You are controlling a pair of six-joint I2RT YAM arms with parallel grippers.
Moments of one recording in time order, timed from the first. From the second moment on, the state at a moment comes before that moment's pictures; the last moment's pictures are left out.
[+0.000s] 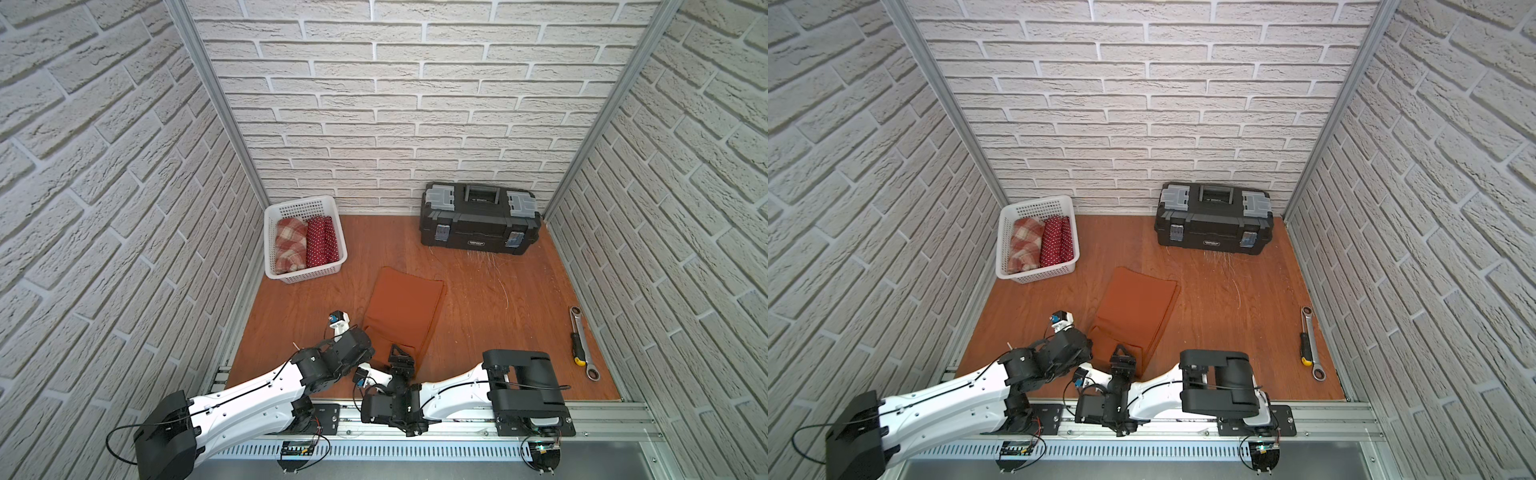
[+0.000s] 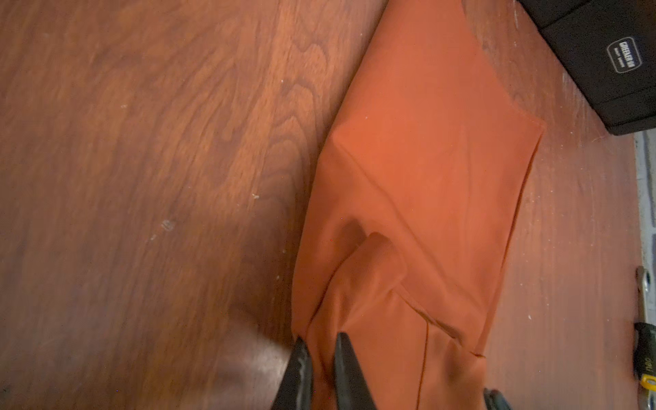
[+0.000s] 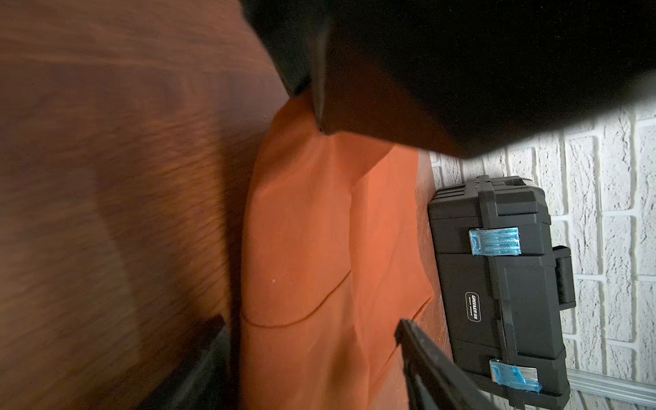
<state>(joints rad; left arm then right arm) -0.97 0.84 0.34 -0.43 -0.32 -1.17 1.49 1.98 1.02 -0.24 1.06 -0.01</state>
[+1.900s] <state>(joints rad) -0.65 0.67 0.37 -0.51 -0.17 -0.93 0.73 1.63 0.80 -0.16 -0.72 0.39</state>
